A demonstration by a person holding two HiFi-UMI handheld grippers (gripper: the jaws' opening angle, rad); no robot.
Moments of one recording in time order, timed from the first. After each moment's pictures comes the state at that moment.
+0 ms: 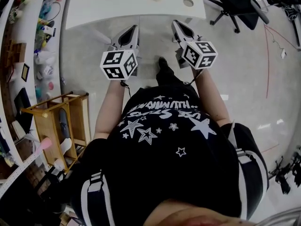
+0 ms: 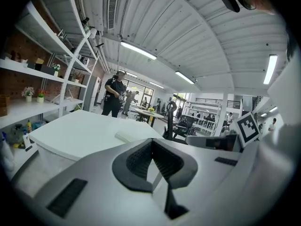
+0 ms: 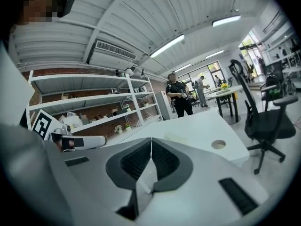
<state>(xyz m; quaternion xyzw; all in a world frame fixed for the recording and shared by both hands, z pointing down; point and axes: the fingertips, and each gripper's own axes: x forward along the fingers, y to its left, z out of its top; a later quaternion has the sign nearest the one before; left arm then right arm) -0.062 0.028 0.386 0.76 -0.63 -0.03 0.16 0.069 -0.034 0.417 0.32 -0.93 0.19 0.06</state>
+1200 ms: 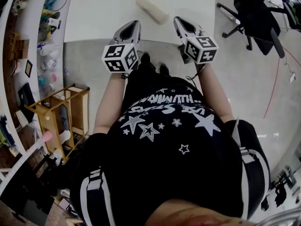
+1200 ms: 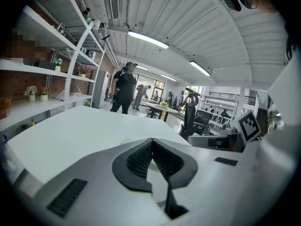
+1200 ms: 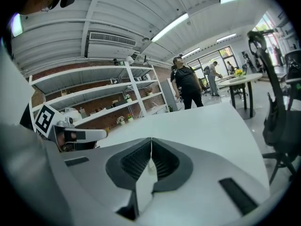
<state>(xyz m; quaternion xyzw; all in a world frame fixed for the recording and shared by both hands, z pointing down) -0.105 -0.157 0.424 0.70 -0.68 0.00 0.20 0.022 -0.229 0.464 0.24 -0.94 0.20 0.12</state>
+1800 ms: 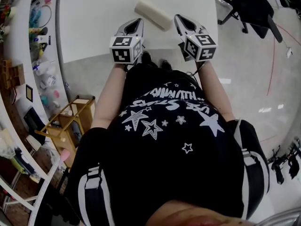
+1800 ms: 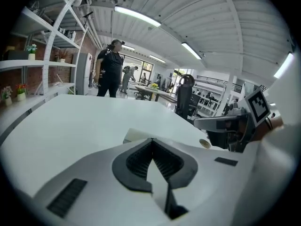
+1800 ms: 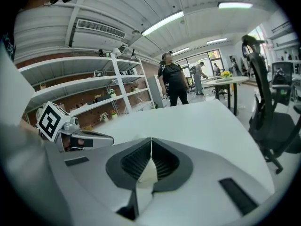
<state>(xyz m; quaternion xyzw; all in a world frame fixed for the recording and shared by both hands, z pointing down) -0.141 -0.223 0.486 0.76 -0.59 0.10 0.25 -0.011 -0.261 0.484 0.33 -0.91 0.21 0.16</state>
